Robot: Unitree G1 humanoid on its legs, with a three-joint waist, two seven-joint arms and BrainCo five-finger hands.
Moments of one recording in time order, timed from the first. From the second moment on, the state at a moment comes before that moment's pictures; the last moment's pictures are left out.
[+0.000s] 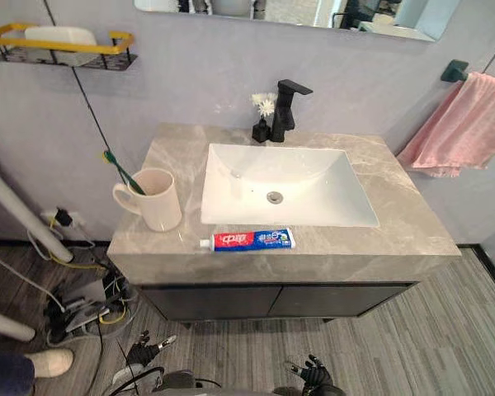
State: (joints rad) left arm 0.08 -0.04 0.38 0.94 0.10 -0.11 0.07; right arm 0.11 0.04 -0.37 0.99 -0.06 -0.01 0.09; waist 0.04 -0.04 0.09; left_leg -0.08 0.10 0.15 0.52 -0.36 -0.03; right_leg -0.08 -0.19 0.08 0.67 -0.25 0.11
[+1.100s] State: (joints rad) left arm 0.20 0.02 0.42 1.10 -0.05 -0.12 0.04; right arm 0.15 -0.07 -0.43 1.16 -0.02 -0.04 0.06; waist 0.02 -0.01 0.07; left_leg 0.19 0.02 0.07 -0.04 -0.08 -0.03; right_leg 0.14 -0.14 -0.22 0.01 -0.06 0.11
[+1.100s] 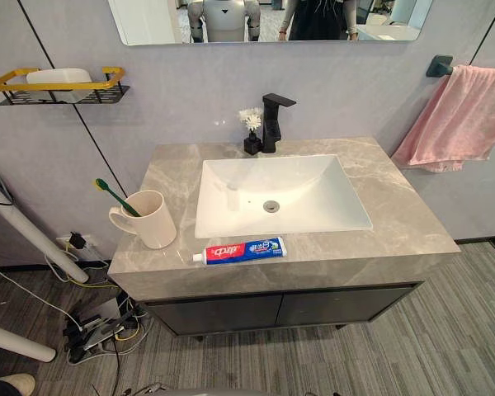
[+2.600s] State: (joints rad) left arm 0.14 0.01 0.85 -0.28 -0.24 -0.16 0.37; right arm 0.16 -0.10 -0.37 1.11 -0.05 -0.03 0.06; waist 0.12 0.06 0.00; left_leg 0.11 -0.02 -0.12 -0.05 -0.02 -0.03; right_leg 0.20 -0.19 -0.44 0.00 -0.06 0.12
